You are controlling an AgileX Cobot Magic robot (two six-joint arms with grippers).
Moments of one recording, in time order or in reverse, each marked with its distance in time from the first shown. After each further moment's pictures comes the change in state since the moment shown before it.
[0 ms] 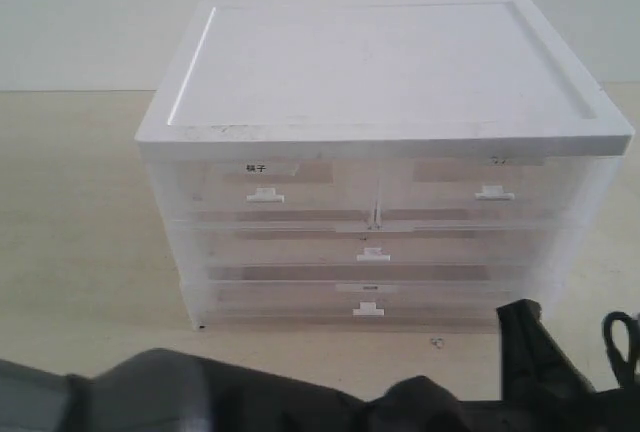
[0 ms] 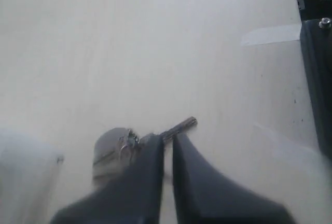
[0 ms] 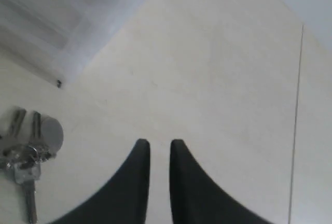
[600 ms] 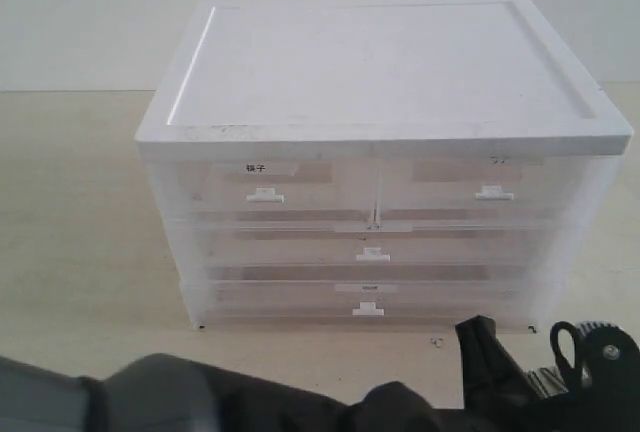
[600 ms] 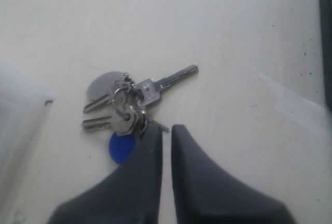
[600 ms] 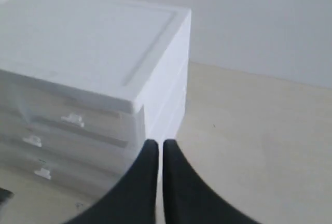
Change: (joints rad) left arm 0.009 -0.011 0.068 -0.023 0.008 -0.042; right arm 0.005 -0.630 -0.064 0.006 -0.135 -0.019
